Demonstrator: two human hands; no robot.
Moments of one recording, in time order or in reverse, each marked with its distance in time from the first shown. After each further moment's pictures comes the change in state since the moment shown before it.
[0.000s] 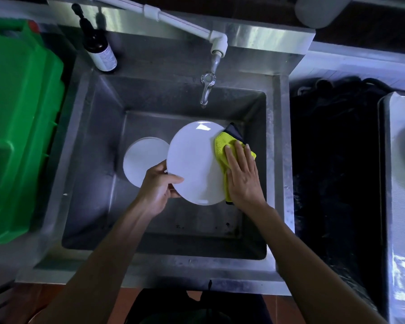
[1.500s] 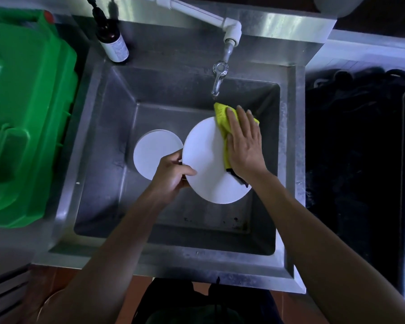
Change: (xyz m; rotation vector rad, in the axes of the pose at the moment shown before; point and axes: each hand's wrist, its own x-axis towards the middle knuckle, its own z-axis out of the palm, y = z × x) left_hand 0.001 0.003 0.007 0.067 -0.052 0.051; right_hand 0.061 -0.021 -0.008 0.009 0.118 -0.084
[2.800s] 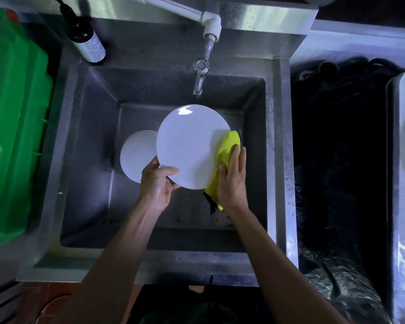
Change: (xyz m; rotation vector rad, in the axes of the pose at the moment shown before) left_hand 0.010 -0.019 0.007 -0.297 0.198 -0.021; right_hand -0.075 -0.016 0.029 0.491 -0.005 0.536
